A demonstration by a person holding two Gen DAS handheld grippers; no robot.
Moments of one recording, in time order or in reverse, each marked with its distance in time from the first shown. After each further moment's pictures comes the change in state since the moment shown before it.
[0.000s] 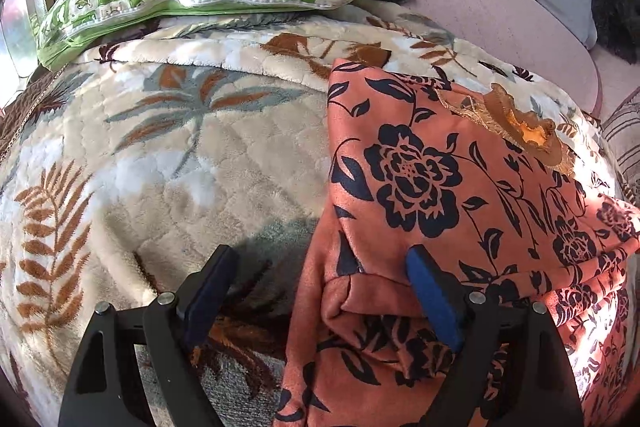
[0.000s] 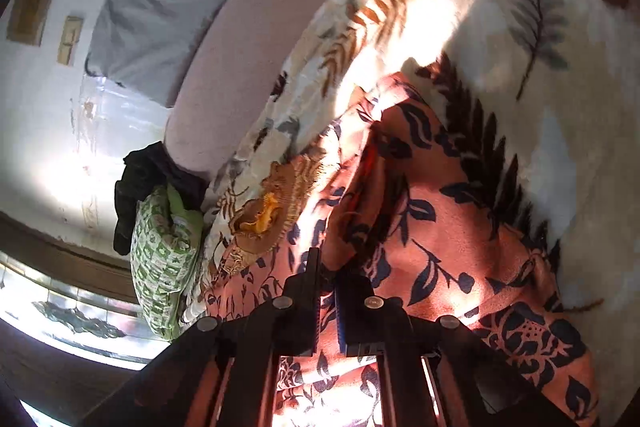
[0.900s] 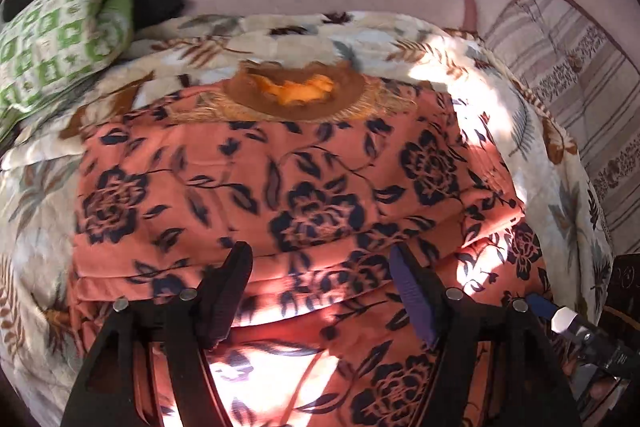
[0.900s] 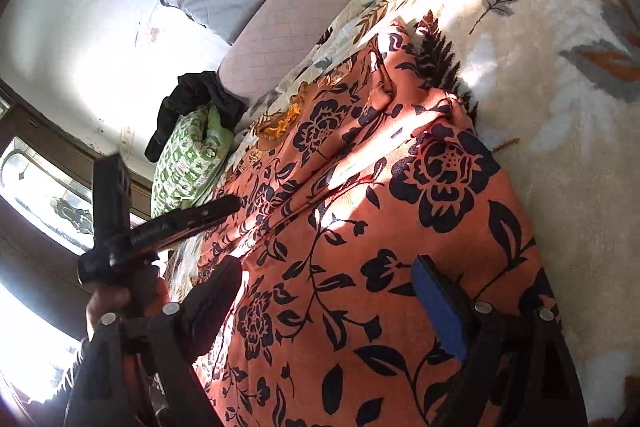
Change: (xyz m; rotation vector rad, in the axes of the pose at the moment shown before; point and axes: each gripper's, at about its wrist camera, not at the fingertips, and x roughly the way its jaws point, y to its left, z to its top) left arm -0.070 -0.169 -0.010 0.292 0.065 -0.219; right arm -0.069 -0.068 -0.105 -0.186 0.075 0.128
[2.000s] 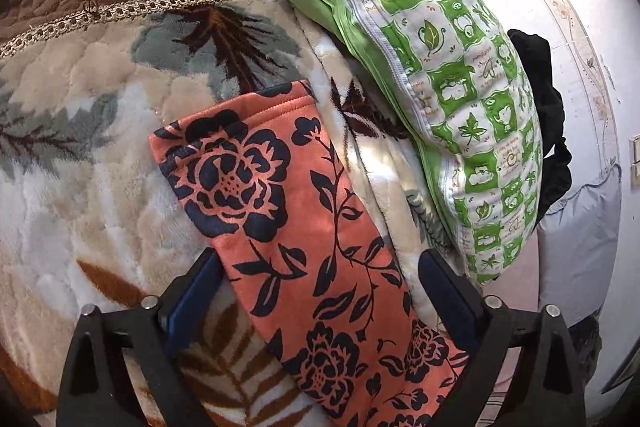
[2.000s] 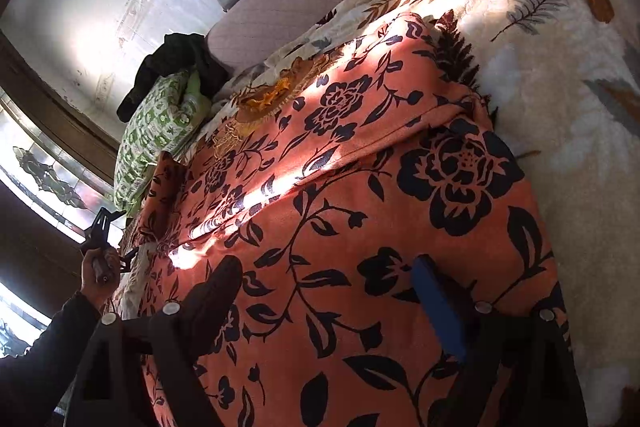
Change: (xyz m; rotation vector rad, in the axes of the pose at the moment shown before) left arm -0.017 0.450 -0.057 -1.155 -0.335 -0.014; right arm 0.034 0.027 -0.007 -0.154 0.047 -0.158
